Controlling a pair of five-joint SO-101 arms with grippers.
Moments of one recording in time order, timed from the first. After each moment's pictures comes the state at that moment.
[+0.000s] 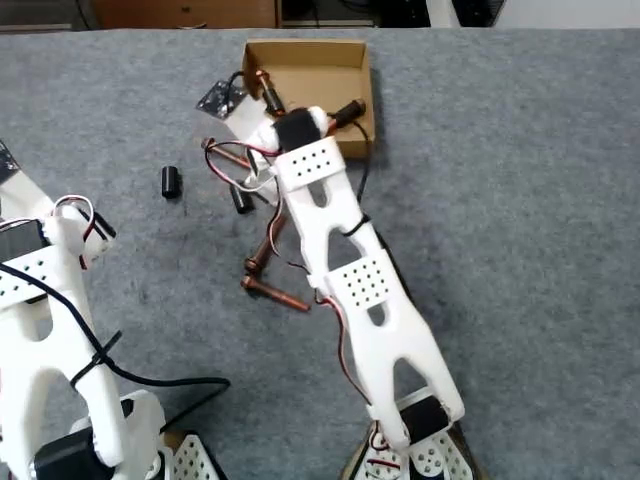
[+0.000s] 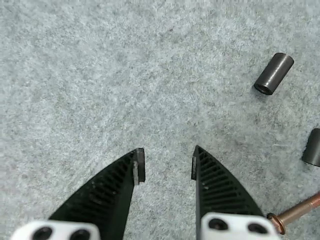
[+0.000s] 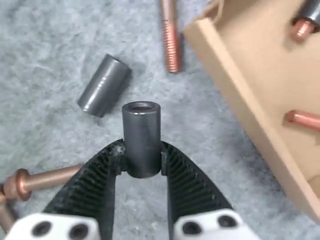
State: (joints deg) left arm -26.5 -29.5 36.3 65.4 8.9; right arm -28.5 73.2 -92.3 101.2 20.4
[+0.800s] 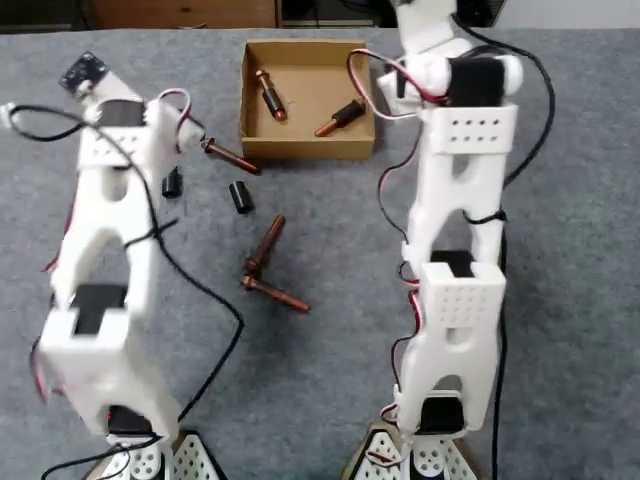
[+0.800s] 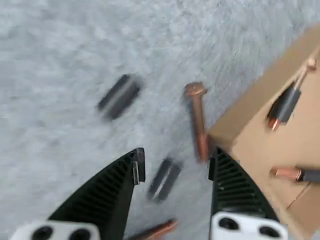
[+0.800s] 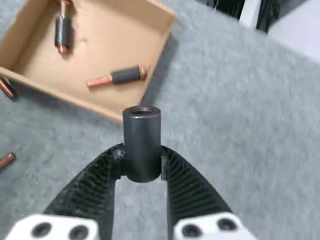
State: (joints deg) left arm -3.4 21.6 -20.4 69.8 41.5; right arm -4.3 37.2 -75.3 101.3 13.8
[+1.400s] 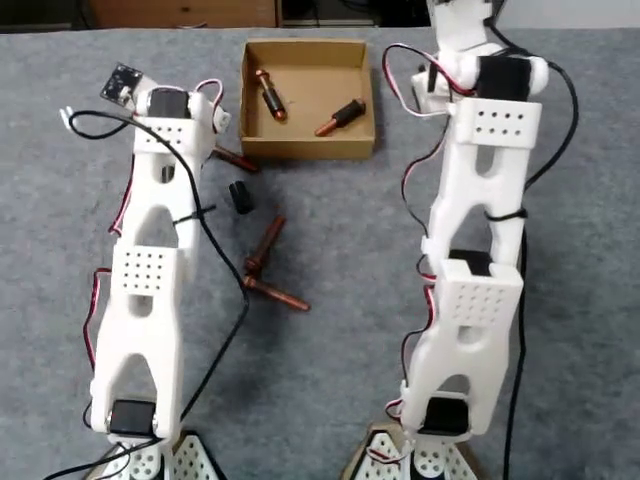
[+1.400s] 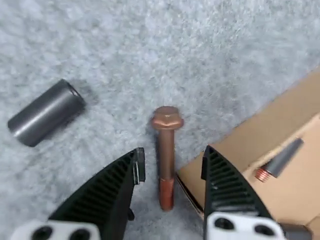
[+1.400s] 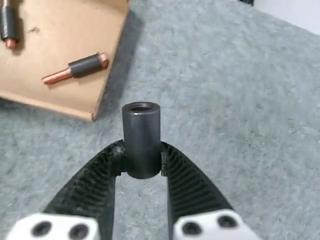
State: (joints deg) left arm -0.3 68.7 -82.0 85.8 54.3; right arm 1.7 39.0 -71.5 93.9 13.8
